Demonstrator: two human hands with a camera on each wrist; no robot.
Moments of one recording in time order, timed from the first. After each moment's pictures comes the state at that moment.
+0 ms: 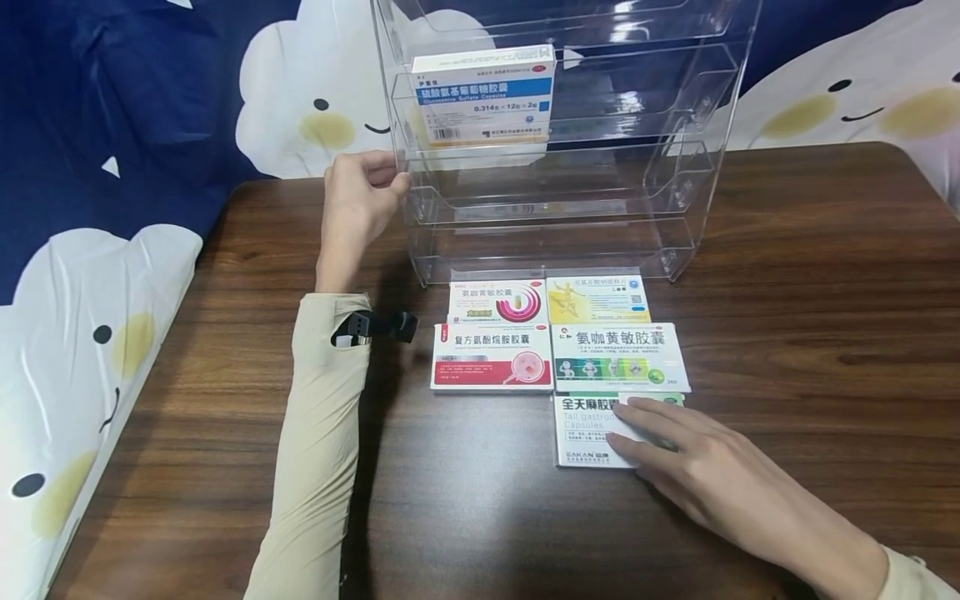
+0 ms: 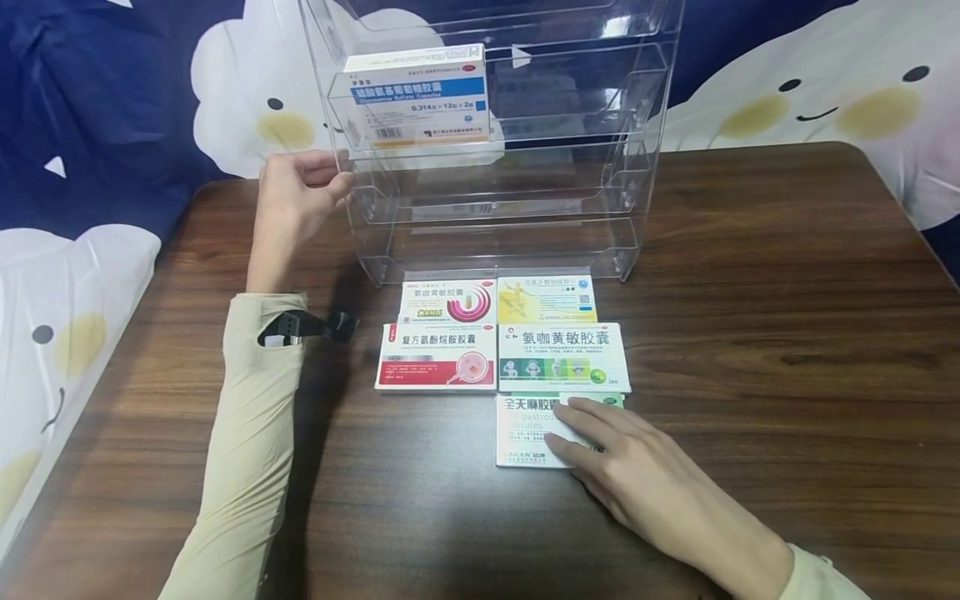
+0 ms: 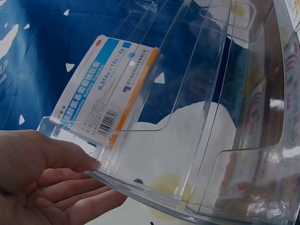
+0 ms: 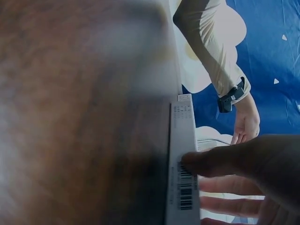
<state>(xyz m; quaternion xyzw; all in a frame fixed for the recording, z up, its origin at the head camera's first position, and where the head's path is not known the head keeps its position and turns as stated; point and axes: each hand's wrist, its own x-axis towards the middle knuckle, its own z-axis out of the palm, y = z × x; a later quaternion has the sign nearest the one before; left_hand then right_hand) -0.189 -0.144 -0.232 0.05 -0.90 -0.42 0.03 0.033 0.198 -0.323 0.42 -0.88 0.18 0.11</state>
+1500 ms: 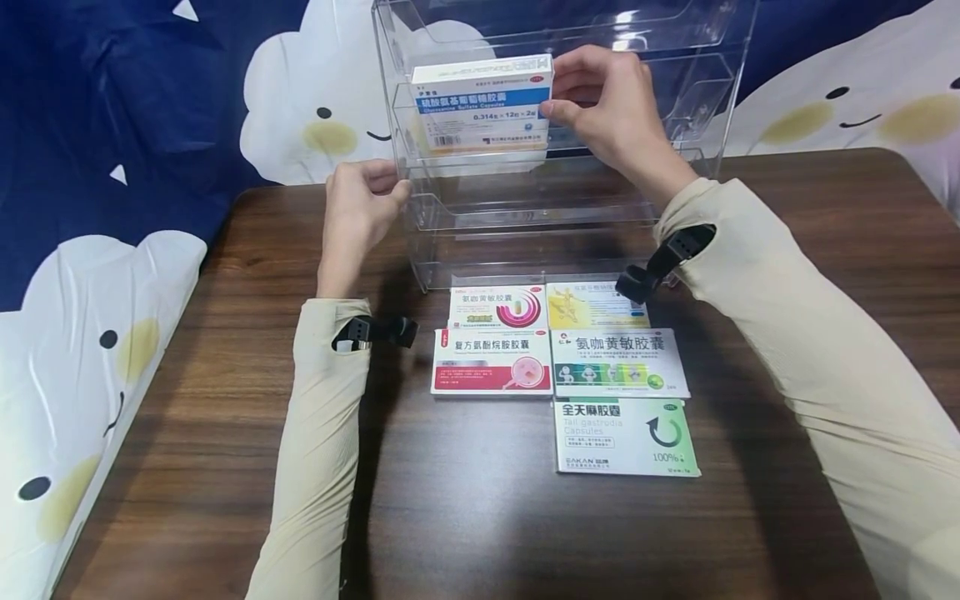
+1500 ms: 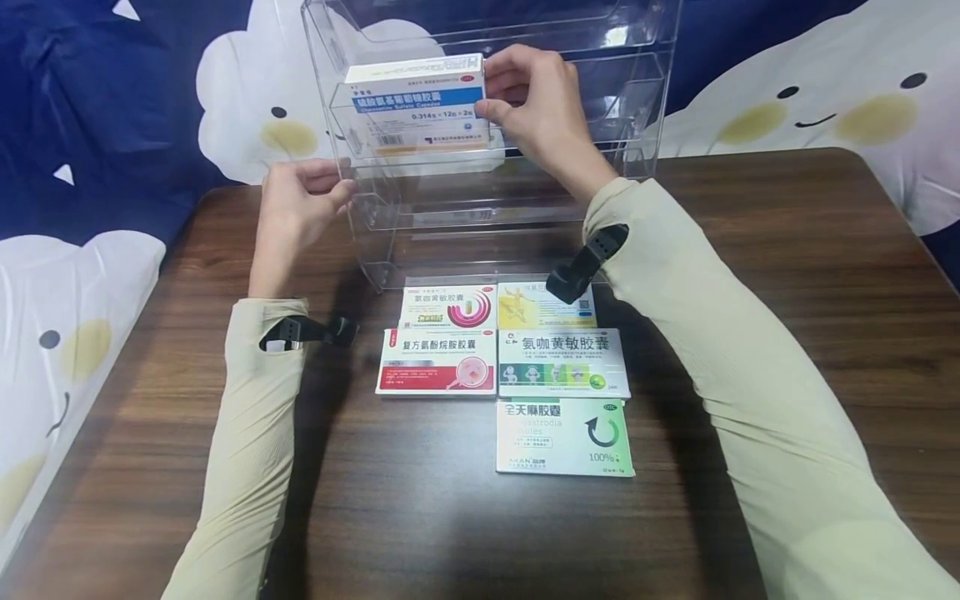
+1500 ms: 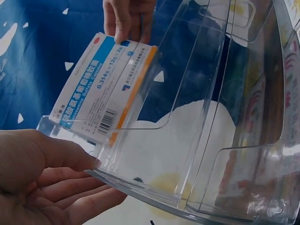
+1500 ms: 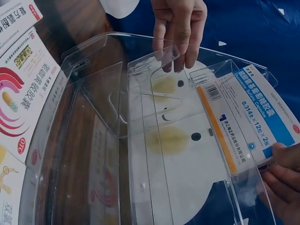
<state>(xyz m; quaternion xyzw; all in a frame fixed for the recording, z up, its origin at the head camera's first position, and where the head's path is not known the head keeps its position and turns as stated) -0.190 -0.143 -0.235 0.05 -0.90 -0.43 0.03 -0.232 0.119 -0.206 0.08 -0.89 0.45 0.09</state>
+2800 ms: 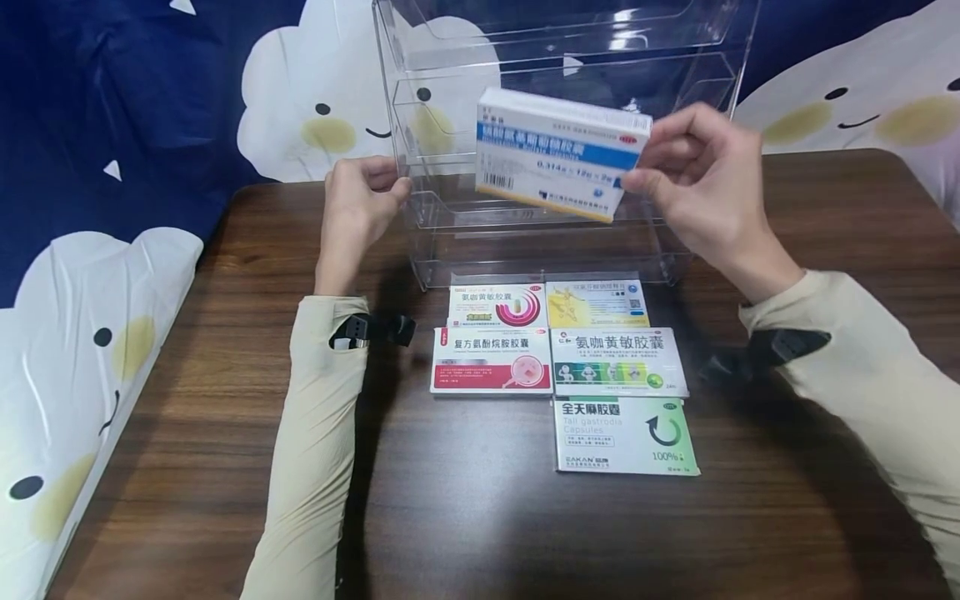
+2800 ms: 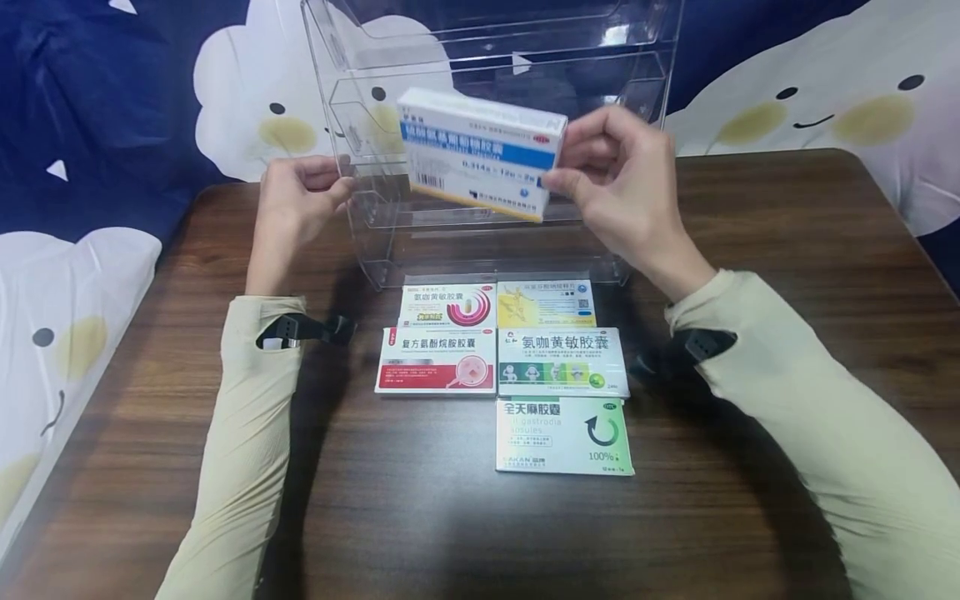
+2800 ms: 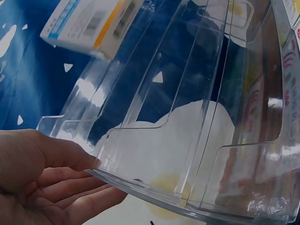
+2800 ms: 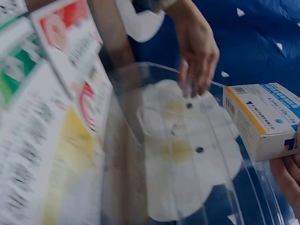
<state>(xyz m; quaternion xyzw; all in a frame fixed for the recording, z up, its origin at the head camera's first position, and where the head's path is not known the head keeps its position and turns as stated) -0.189 -0.141 -0.233 0.05 -0.90 -0.42 0.04 -0.150 0.177 -0.231 0.22 -0.74 0.61 0.21</state>
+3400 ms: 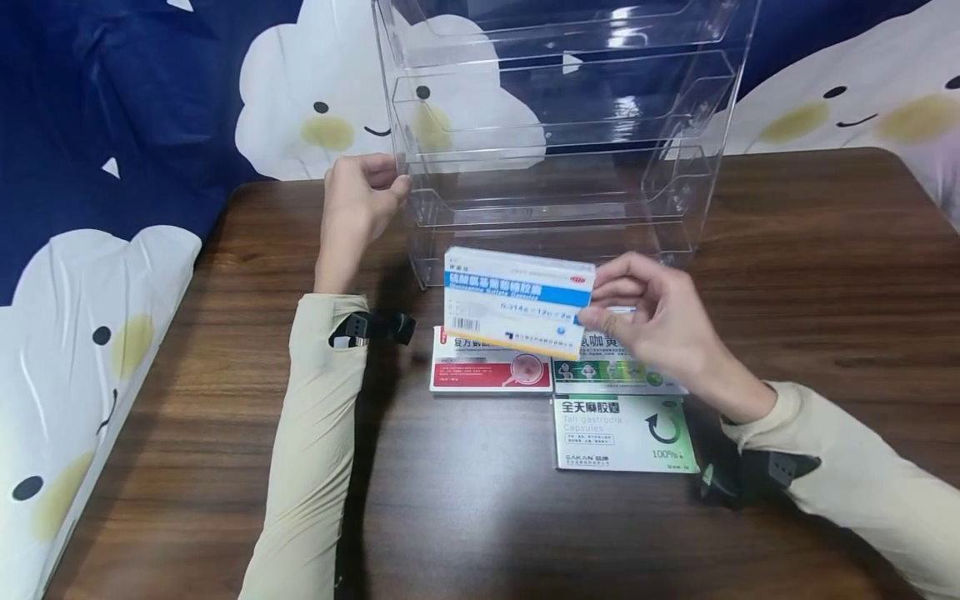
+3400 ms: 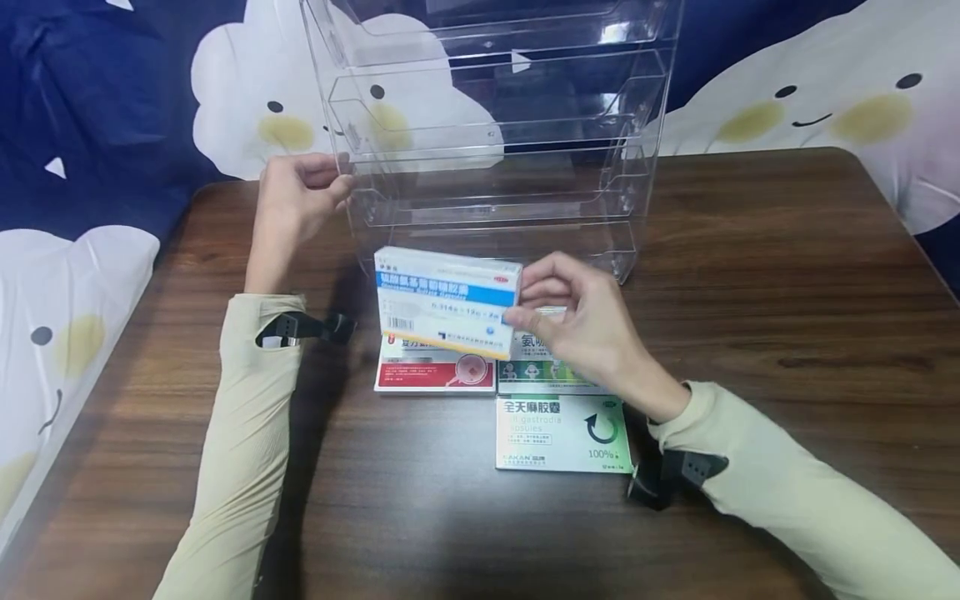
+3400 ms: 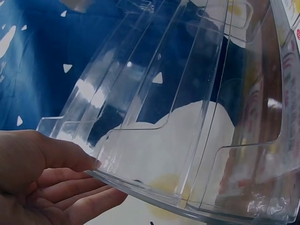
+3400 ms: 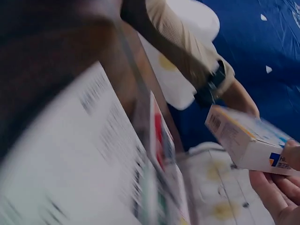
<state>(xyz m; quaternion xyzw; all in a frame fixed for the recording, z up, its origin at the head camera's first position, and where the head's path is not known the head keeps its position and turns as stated) -0.189 -0.139 -0.230 0.05 -0.91 -0.41 0.03 -0.066 0.156 -0.276 0.17 -0.78 0.60 0.01</state>
